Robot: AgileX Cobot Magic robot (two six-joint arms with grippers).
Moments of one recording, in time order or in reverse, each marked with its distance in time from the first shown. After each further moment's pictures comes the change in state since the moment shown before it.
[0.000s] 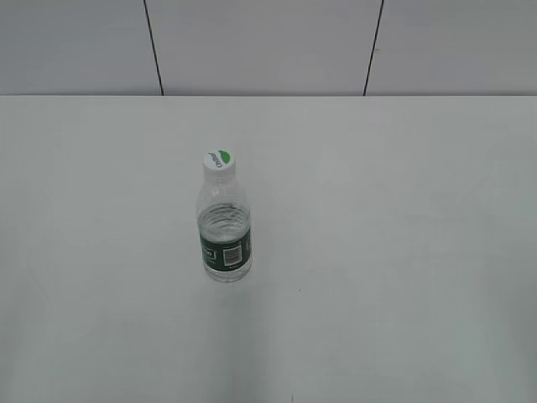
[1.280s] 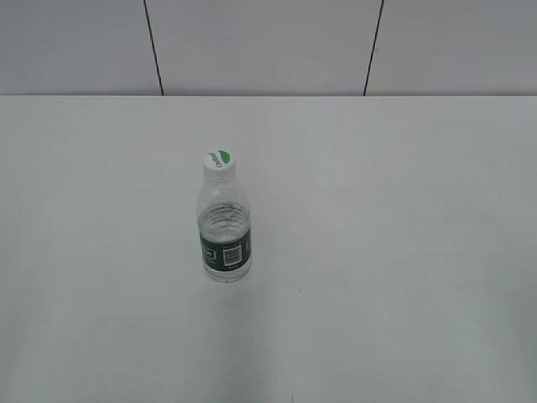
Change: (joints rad) left arm 0.000 0.000 0.000 0.000 0.000 0.000; right arm 0.000 0.000 0.000 -0.006 0.000 0.011
